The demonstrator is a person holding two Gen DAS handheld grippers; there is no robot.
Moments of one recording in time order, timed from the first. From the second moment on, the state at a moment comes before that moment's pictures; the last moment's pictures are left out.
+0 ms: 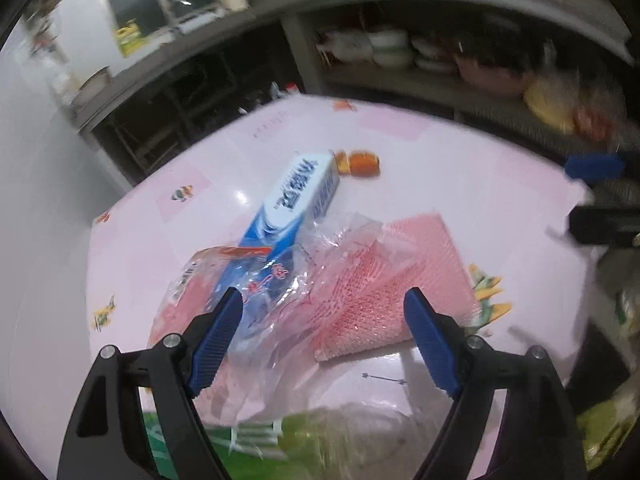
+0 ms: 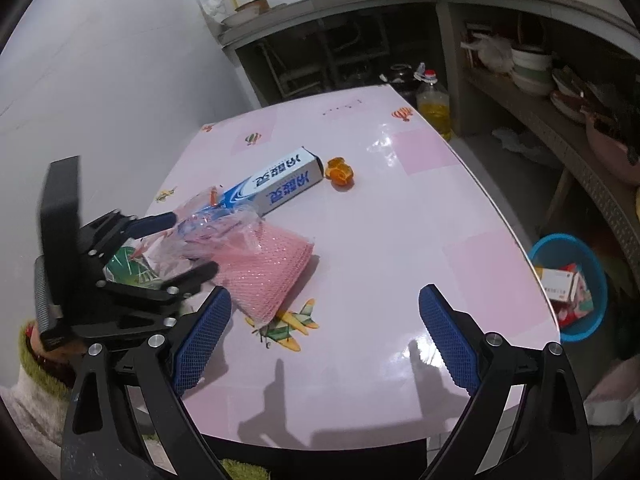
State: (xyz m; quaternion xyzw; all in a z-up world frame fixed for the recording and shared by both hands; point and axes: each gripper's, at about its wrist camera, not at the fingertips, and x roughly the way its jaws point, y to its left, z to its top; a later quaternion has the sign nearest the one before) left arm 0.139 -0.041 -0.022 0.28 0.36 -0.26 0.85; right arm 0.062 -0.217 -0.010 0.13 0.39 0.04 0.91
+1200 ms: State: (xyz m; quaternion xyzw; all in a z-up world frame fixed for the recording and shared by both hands) left arm 0.152 0.008 0.024 0.04 0.34 -0.25 0.90; right arm 0.145 -0.172 -0.010 -0.02 0.40 0.21 0.89
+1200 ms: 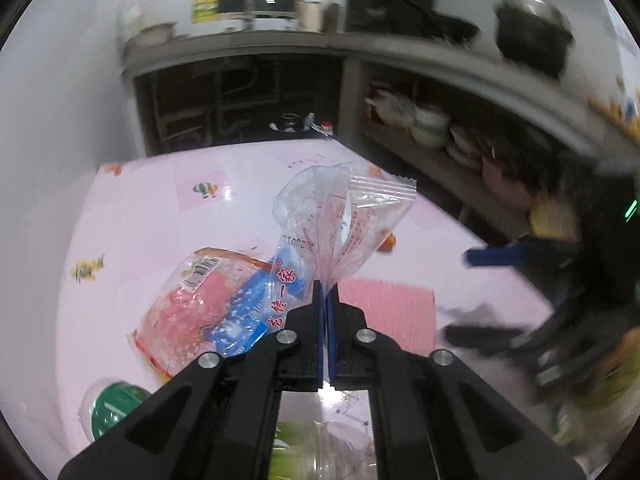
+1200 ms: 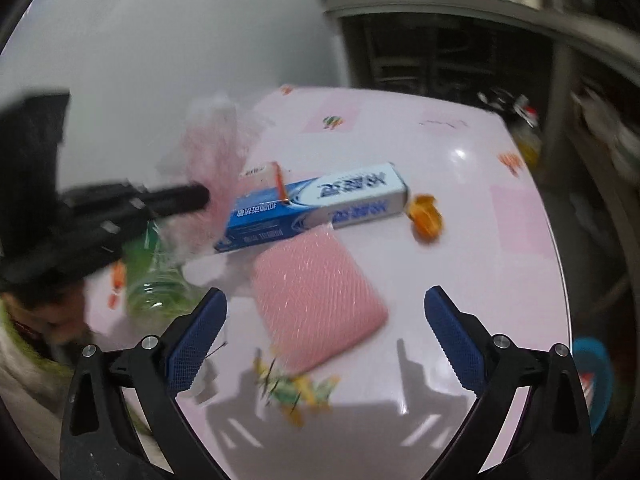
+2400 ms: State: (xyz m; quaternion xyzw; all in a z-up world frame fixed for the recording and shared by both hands) left arm 0.074 -0.134 -0.032 0.12 0.39 -0.37 0.84; right arm 0.031 -0.273 -0.044 0.09 0.46 -0.06 0.88
